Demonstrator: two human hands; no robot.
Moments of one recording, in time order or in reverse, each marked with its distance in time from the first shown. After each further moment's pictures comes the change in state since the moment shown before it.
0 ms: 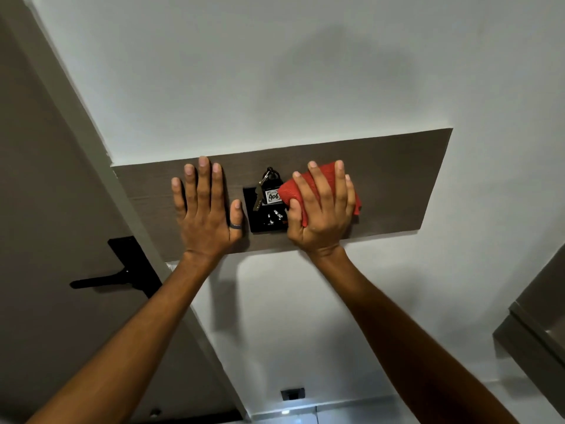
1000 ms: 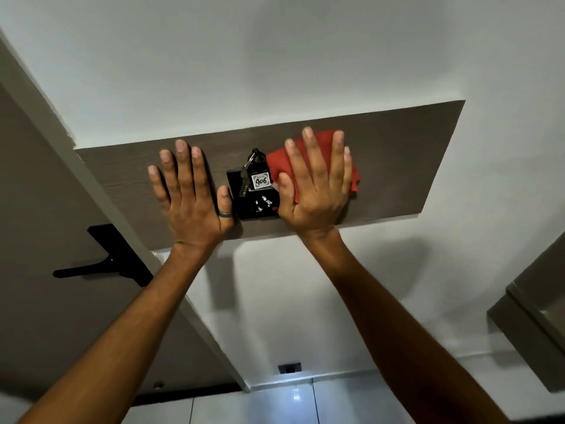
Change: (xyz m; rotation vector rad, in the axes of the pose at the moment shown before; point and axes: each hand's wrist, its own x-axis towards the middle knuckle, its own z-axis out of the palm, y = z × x) left_hand 0.000 0.012 0.000 0.002 0.032 -0.081; right_hand 0.008 0.000 0.009 0.011 0.008 0.031
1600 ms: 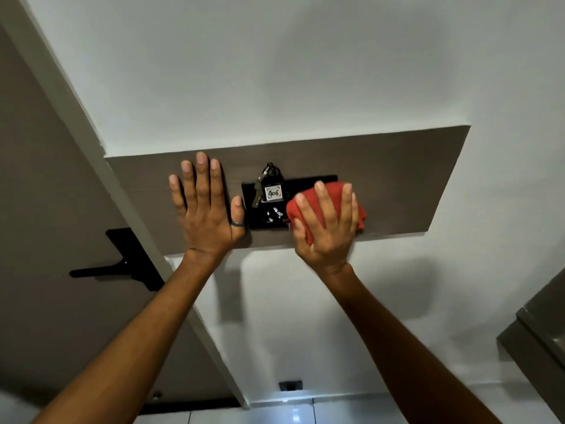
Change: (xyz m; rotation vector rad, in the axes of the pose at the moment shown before) left_hand -0.006 -0.005 0.007 0.014 0.006 0.027; right_hand -0.041 0.012 -0.025 -0.007 -0.075 -0.096
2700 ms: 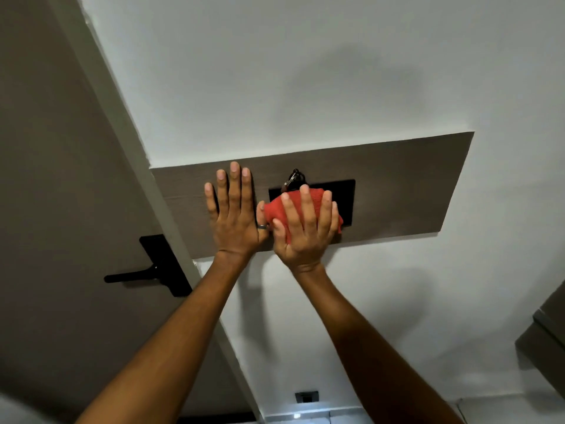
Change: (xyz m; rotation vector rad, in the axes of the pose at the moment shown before) left_hand 0.004 0.001 -0.009 -0.056 -0.060 -0.004; right_hand 0.001 -0.077 0.038 -0.025 0.129 0.064
